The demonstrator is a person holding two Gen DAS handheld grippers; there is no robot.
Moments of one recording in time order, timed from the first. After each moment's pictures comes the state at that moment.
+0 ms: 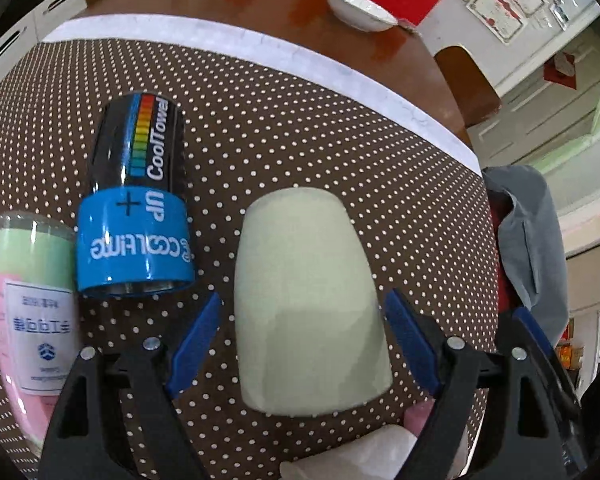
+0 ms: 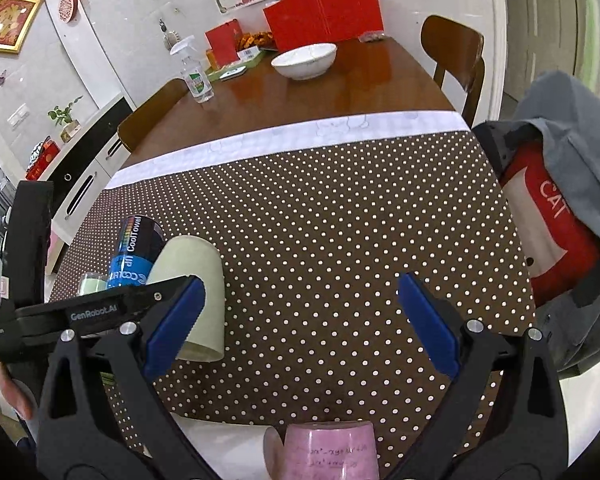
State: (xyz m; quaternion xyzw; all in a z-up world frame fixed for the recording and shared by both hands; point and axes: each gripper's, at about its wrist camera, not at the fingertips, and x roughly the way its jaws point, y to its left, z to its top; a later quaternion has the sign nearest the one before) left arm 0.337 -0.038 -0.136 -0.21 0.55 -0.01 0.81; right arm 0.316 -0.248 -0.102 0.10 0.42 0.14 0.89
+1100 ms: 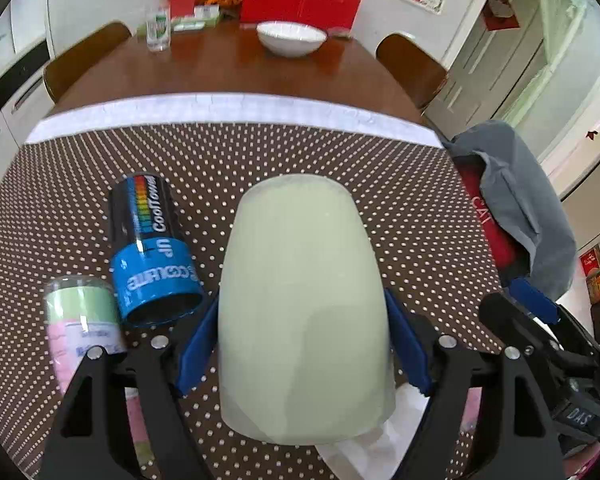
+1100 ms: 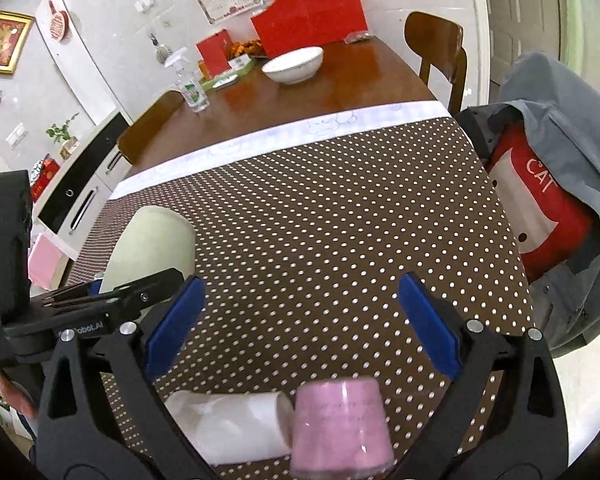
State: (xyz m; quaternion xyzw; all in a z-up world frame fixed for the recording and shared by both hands) left arm 0.299 -0.064 -0.082 -0.07 0.49 -0.07 0.87; right arm 0.271 -0.255 -0.083 0.13 0.40 0.13 0.90
